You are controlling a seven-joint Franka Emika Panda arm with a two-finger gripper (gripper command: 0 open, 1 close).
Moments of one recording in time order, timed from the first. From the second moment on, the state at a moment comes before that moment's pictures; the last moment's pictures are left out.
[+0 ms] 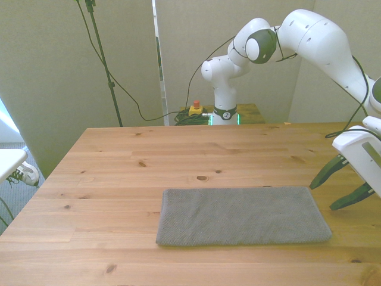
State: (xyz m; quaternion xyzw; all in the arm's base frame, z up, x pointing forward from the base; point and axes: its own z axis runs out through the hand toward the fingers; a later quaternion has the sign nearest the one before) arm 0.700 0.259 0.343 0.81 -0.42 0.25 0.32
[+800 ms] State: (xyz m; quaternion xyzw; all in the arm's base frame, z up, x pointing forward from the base) arm 0.711 0.223 0.323 0.80 -0.41 0.23 0.37
